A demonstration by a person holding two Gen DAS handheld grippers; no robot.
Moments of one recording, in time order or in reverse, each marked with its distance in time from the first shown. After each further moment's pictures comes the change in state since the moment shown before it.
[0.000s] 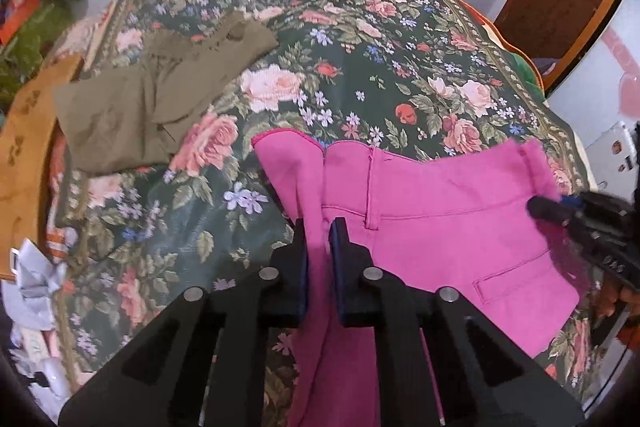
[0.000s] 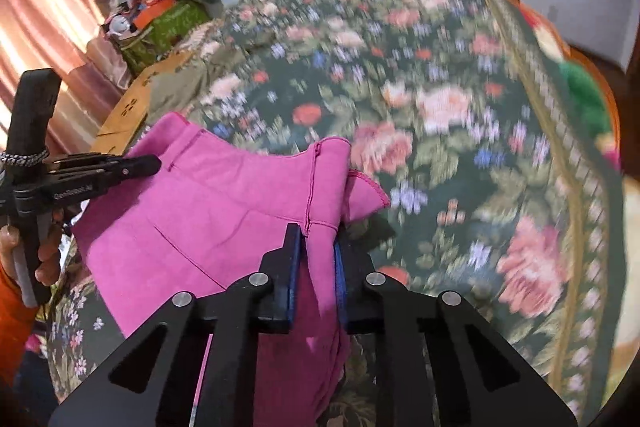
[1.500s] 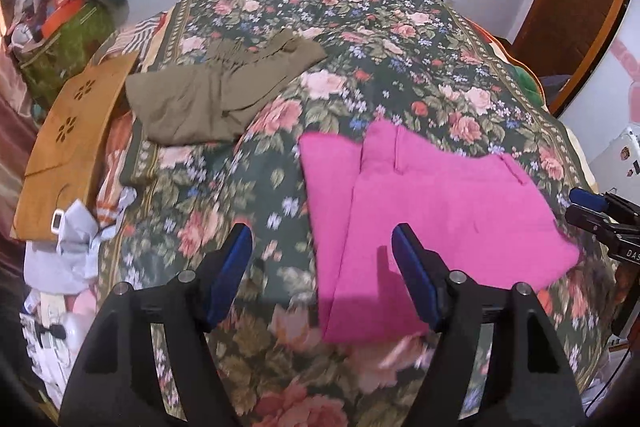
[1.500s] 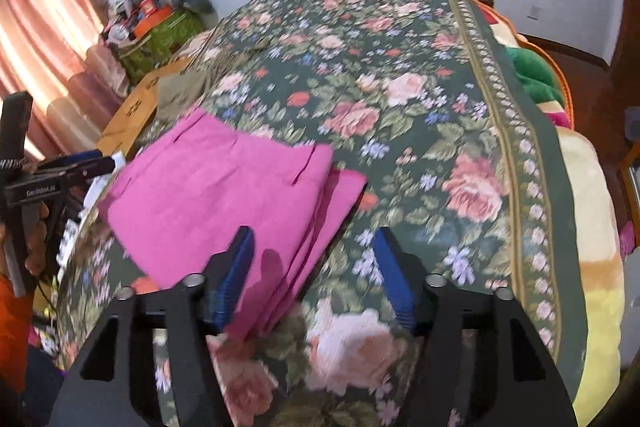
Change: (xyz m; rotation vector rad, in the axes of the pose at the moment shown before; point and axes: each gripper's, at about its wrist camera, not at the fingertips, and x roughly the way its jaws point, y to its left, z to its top) left arm -0.072 0.014 -0.050 -0.043 -0.075 0.082; right arm -0.052 -0.004 -0.045 0.052 -0.035 -0.052
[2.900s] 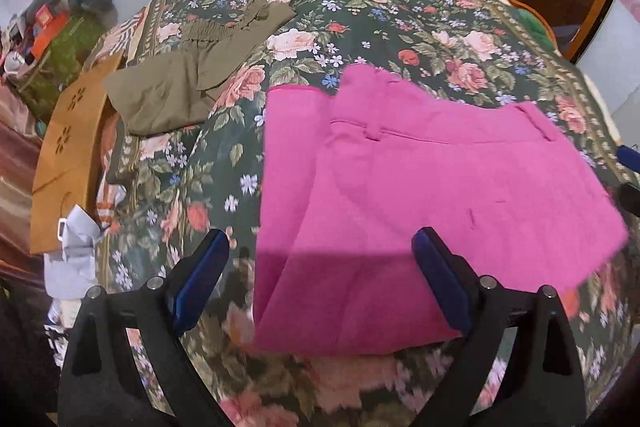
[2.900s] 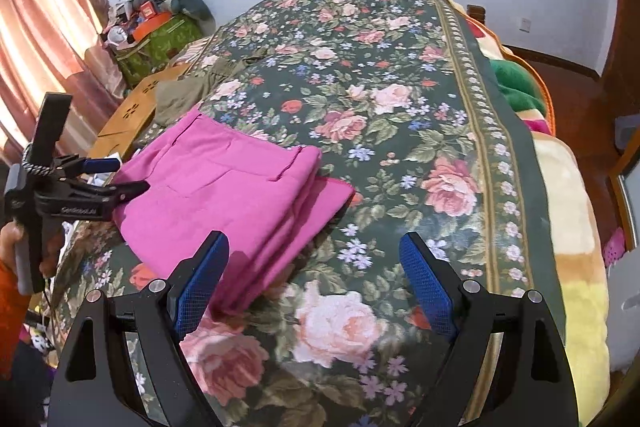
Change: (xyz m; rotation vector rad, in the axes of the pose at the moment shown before) left arm 0.029 -0.041 -0.016 0.093 0.115 0.078; right arm -0.019 0.003 -0.011 -0.040 -0.031 -0.024
